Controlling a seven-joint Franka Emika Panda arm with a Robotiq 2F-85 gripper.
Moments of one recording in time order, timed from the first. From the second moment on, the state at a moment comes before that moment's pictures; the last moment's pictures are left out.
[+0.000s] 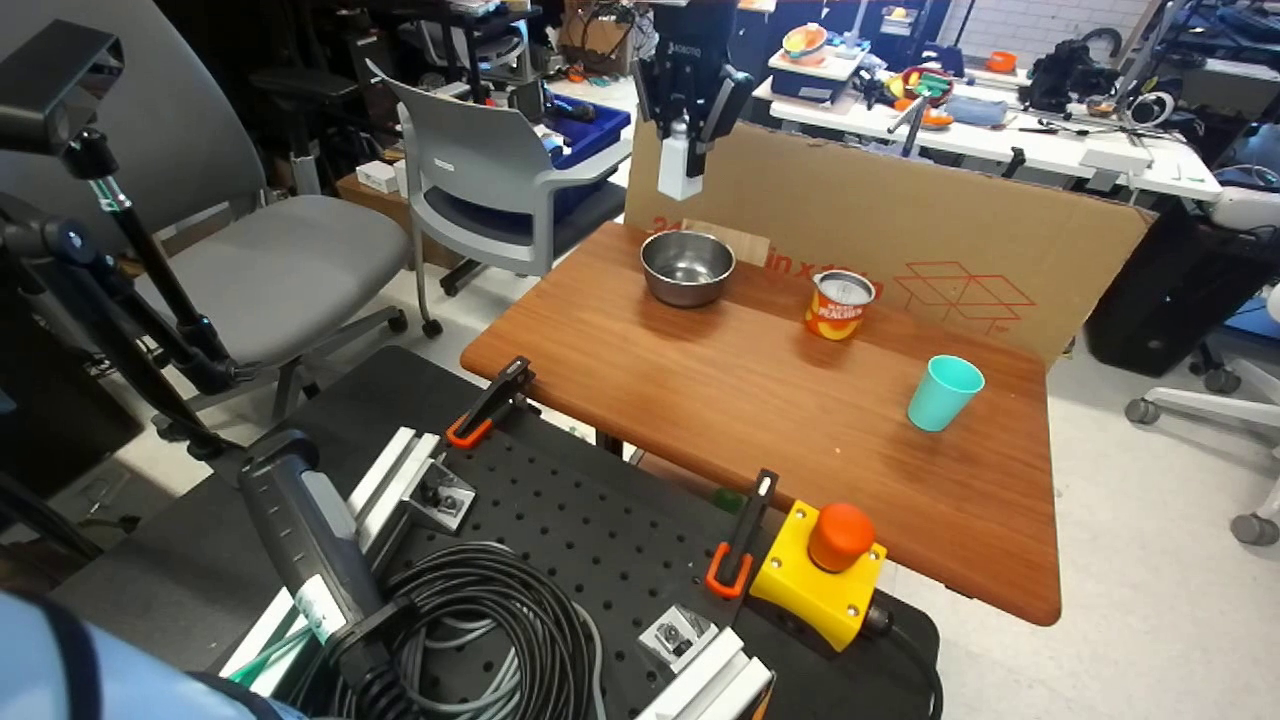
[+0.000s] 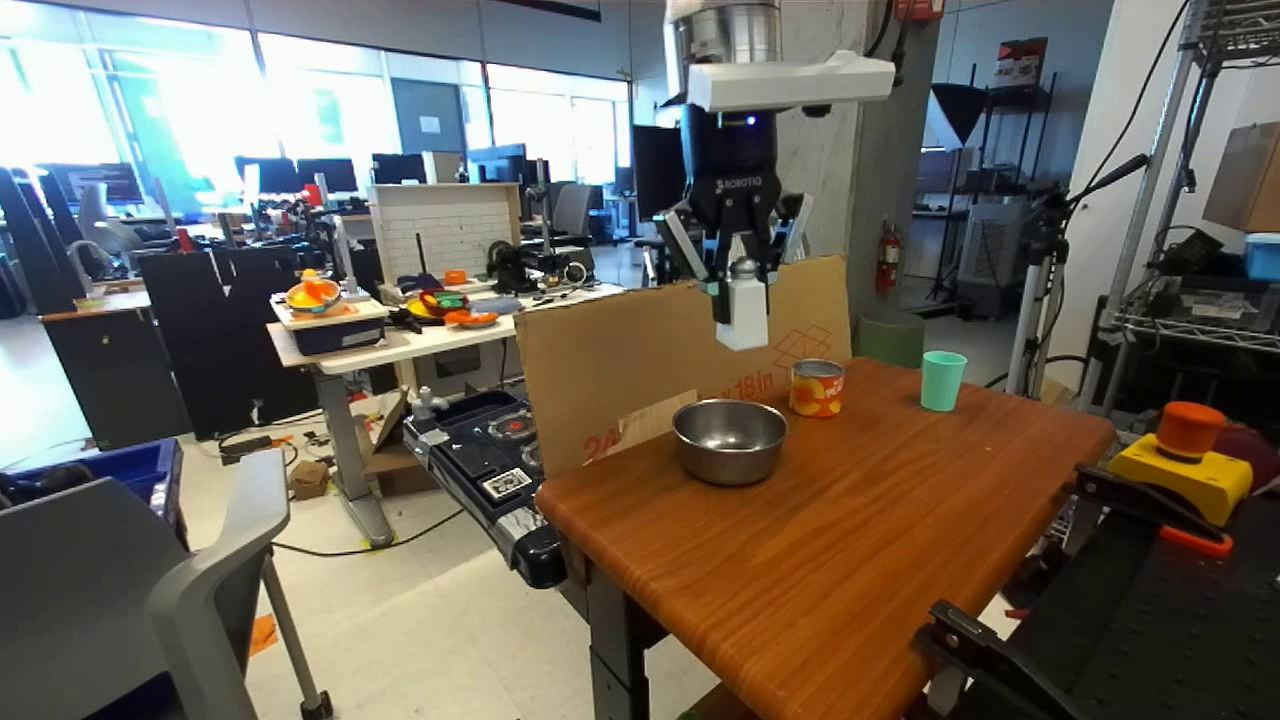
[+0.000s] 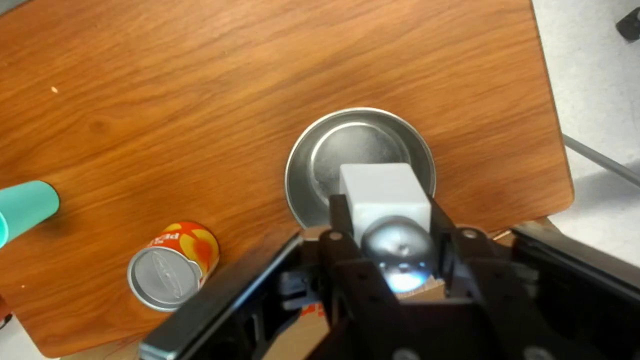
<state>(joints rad) 0.17 0.36 0.01 -1.94 -0.10 2.21 0.52</state>
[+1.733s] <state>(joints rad) 0.21 0.73 -0.03 -1.69 -0.12 2.26 0.51</state>
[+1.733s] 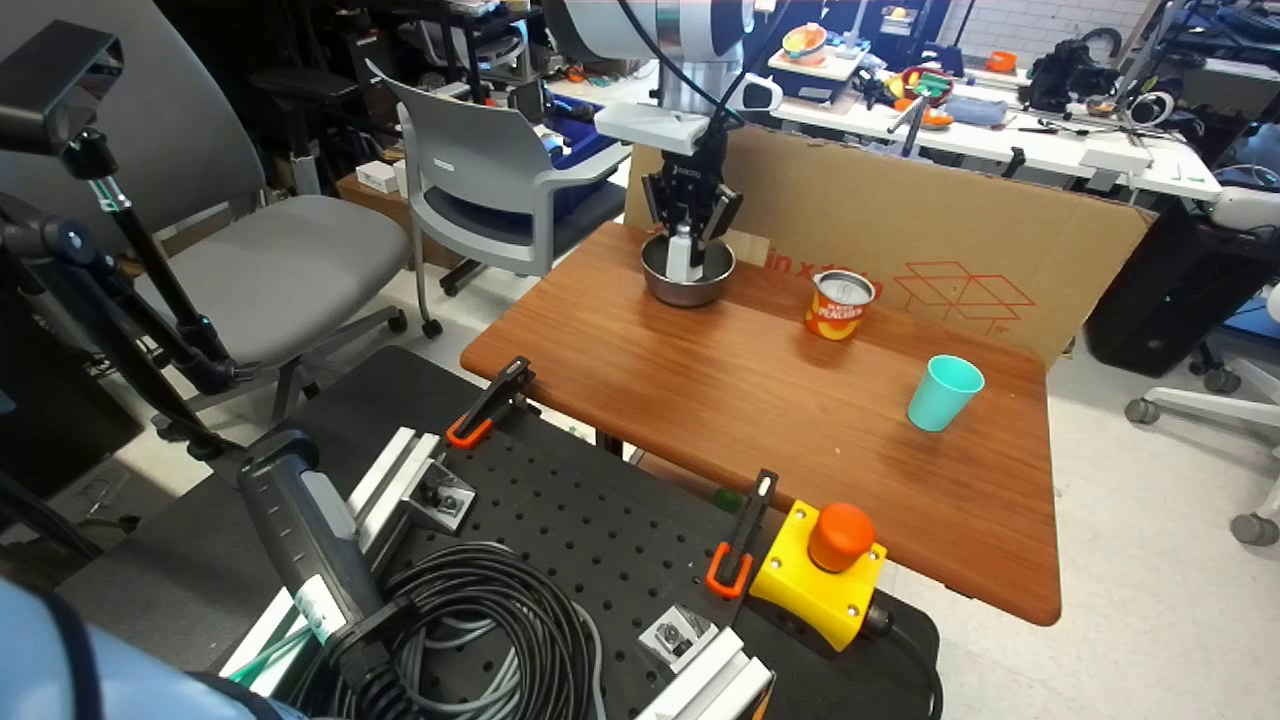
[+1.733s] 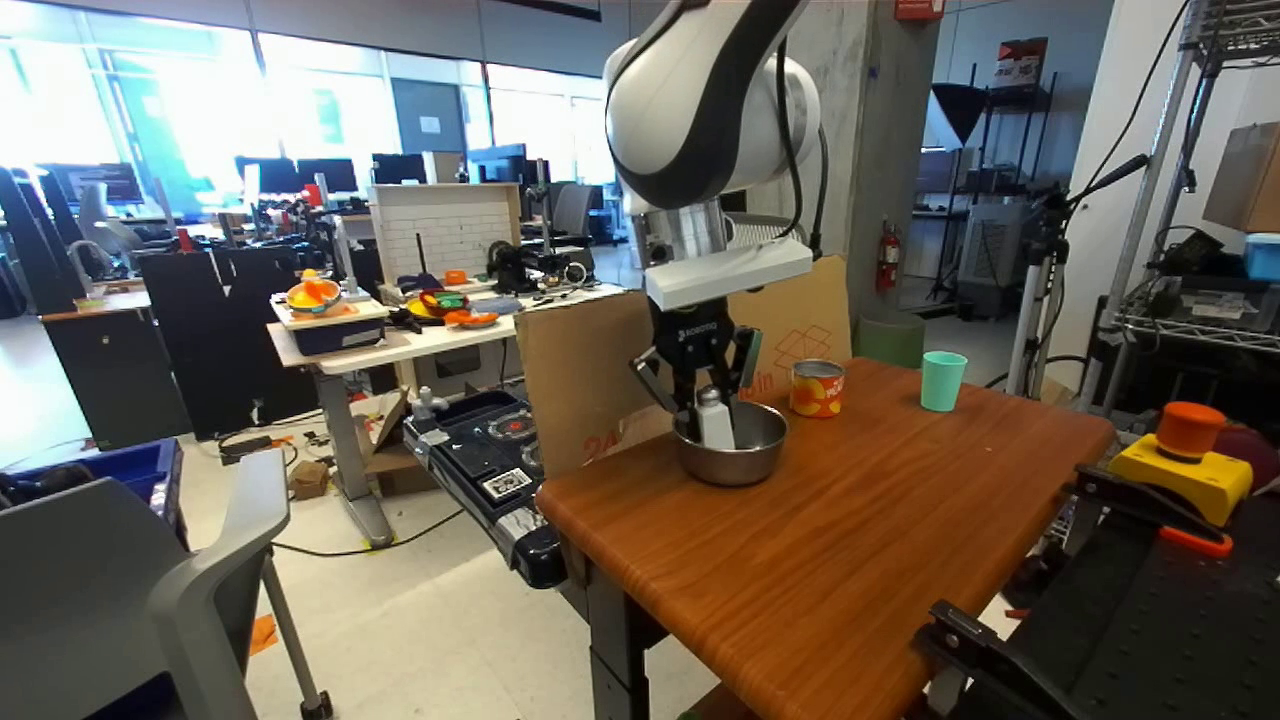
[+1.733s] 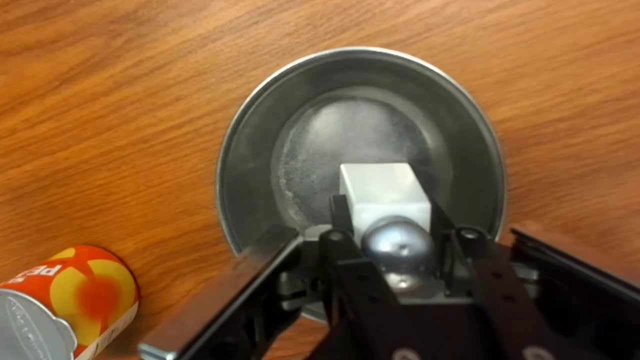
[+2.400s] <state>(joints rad) 0.24 0.73 -0.04 -1.70 -0.12 2.26 0.50</state>
